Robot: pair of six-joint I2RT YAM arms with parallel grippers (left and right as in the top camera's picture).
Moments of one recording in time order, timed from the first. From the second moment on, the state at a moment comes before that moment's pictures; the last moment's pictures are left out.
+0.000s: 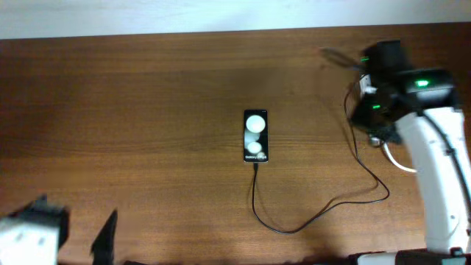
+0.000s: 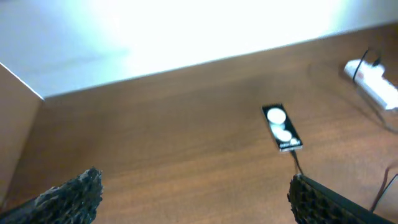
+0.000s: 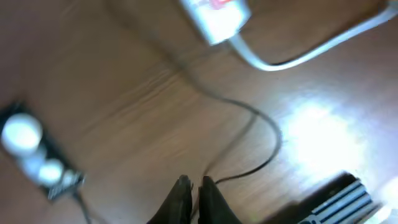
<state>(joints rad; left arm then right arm) -0.28 0.79 1.91 -1.57 -0.11 0.06 0.03 1.54 1.70 -1.51 0.23 0.65</state>
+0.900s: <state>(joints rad) -0.20 0.39 1.91 -1.69 -0.11 0.06 -0.41 2.10 1.83 -1.06 -0.07 0.53</state>
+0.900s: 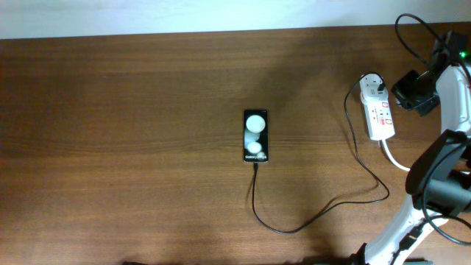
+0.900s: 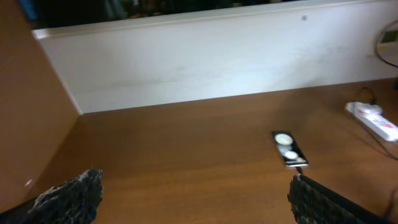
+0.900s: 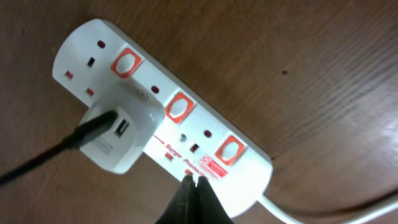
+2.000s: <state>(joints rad) -0.21 0.03 1.92 -1.69 -0.11 0.06 -0.38 2.25 1.83 -0.91 -0.06 0.60</state>
